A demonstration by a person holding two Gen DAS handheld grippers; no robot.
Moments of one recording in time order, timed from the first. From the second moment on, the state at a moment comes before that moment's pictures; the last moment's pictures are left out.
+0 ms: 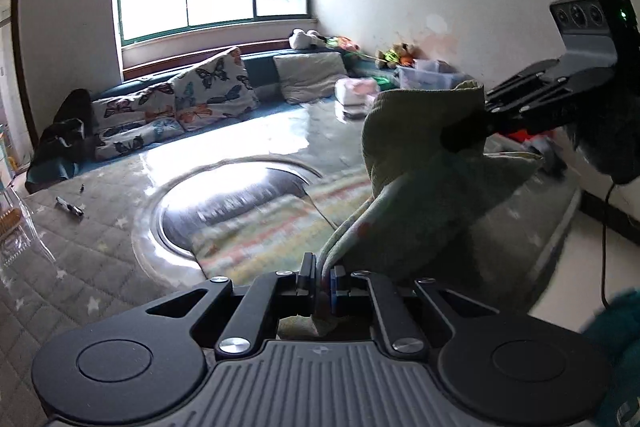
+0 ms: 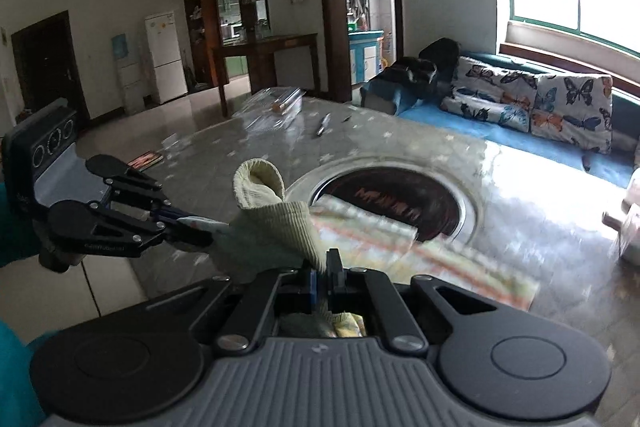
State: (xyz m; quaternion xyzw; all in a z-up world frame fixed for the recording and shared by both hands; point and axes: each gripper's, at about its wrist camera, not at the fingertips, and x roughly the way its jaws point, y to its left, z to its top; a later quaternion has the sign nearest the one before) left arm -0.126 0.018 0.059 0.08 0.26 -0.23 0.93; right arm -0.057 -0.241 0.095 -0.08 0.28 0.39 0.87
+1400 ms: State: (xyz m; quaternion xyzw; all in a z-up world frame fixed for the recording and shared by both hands) left arm 0.087 0.083 0.001 -0.06 0.42 -0.07 0.90; right arm 0.088 -0.263 -0.016 -0.05 0.39 0.25 0.89
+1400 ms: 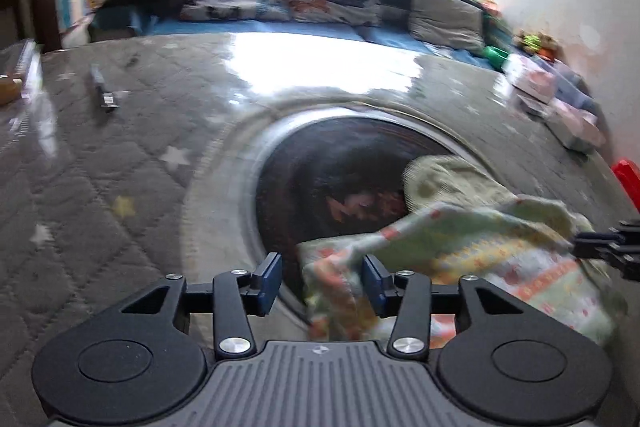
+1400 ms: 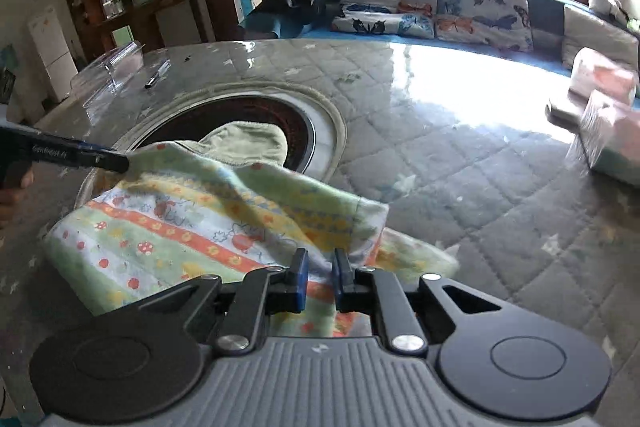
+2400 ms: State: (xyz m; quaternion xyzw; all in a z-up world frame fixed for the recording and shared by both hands) left arm 0.120 0.032 -0.012 -0.14 0.42 -0.12 0.89; right arm 0.114 -0.192 -0.015 -0.06 0.39 0.31 0.87
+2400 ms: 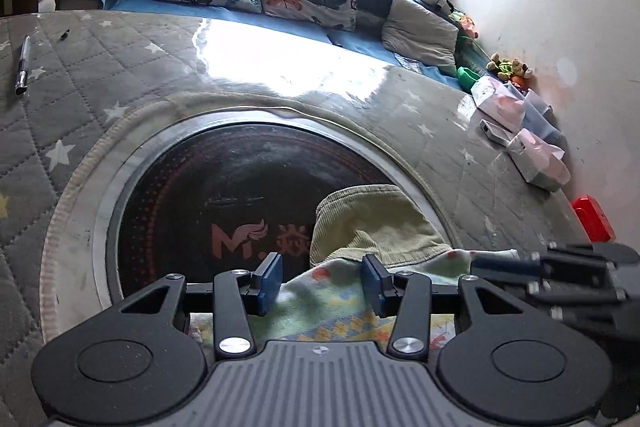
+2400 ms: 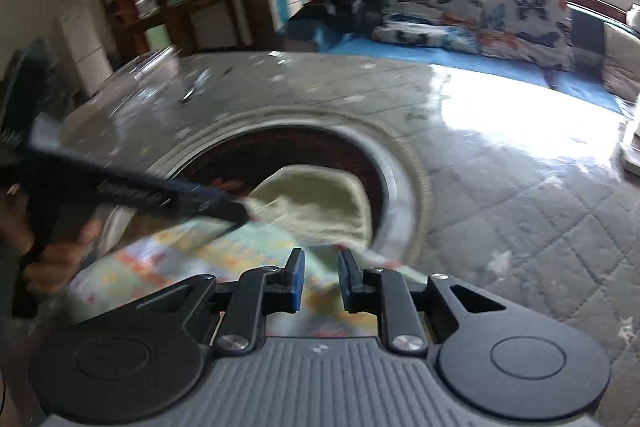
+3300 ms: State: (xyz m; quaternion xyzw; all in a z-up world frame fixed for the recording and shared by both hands) left arm -0.021 0.001 -0.003 -0.09 0.36 -0.18 0.91; right arm 0.004 -0.193 -0.019 -0.11 0.36 0.35 0.86
